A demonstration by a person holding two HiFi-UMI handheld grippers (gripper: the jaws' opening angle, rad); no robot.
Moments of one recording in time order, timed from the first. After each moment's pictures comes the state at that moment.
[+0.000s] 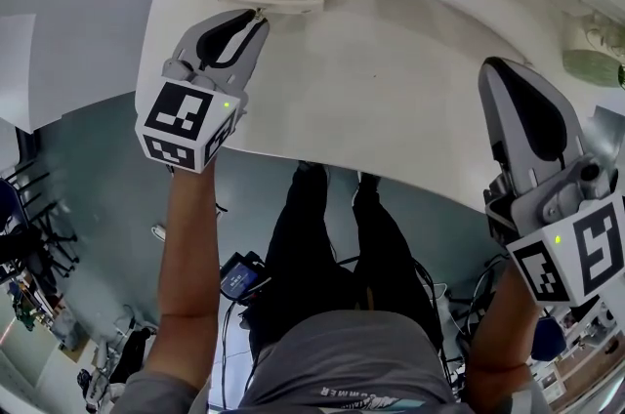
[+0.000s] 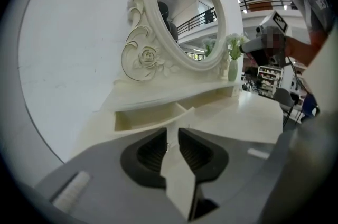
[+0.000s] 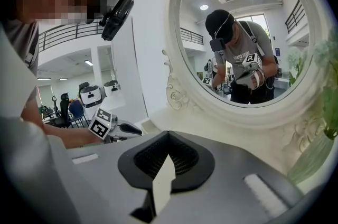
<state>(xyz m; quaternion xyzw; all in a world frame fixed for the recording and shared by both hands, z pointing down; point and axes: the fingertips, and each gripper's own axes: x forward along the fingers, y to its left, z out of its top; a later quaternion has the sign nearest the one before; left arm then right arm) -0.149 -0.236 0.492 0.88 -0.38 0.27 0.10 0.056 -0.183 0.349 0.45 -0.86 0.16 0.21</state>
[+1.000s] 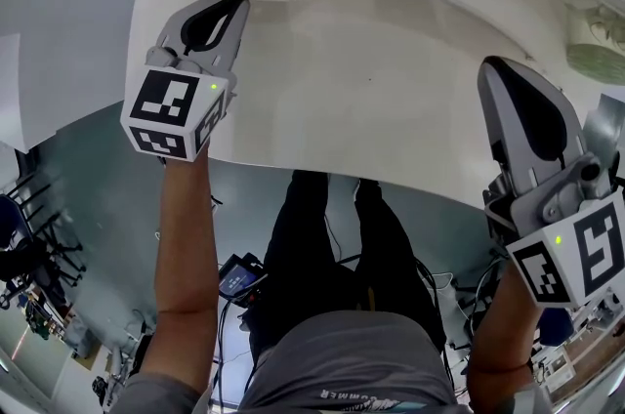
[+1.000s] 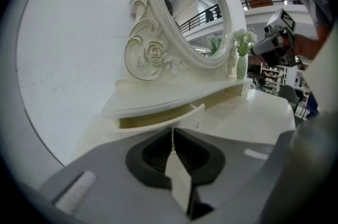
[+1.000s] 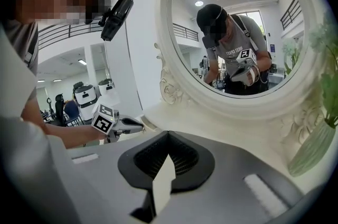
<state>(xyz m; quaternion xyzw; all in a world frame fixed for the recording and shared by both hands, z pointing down) -0.152 -0.269 0.484 0.88 -0.39 0.27 0.08 0.061 -0.184 0.353 0.47 -0.84 0.18 0.22</state>
